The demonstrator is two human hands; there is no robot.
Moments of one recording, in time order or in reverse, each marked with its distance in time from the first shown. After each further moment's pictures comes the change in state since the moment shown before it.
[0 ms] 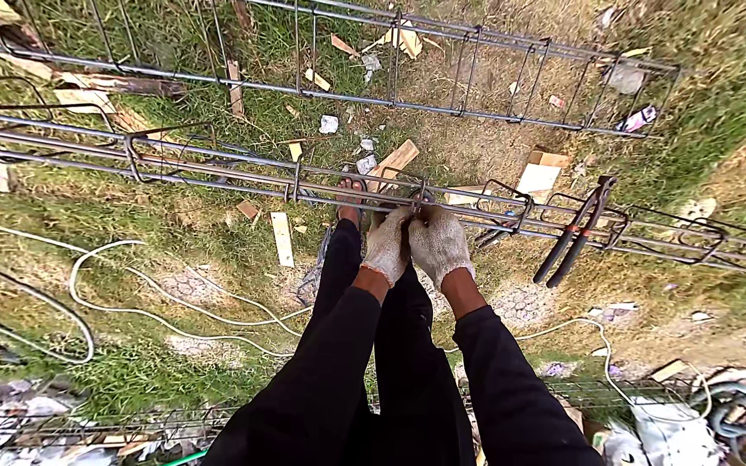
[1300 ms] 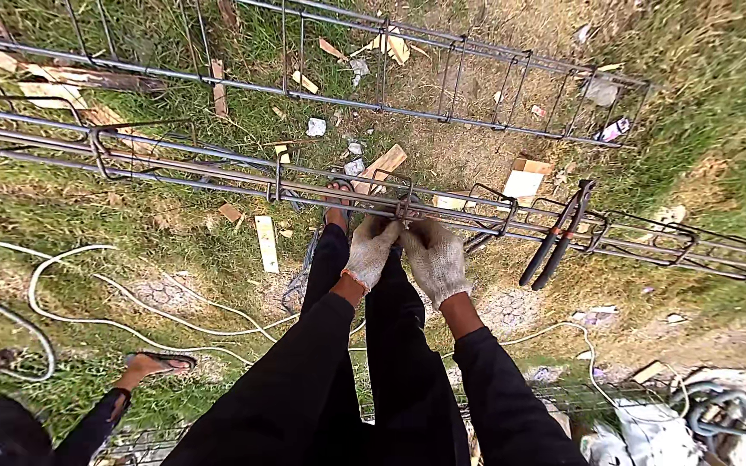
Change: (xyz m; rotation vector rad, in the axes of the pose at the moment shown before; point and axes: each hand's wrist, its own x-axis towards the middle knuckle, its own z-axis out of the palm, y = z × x) left_hand 0.007 -0.014 -0.022 0.313 -0.174 0.203; right_hand -0.010 0.049 0.008 0.200 0.145 -0.289
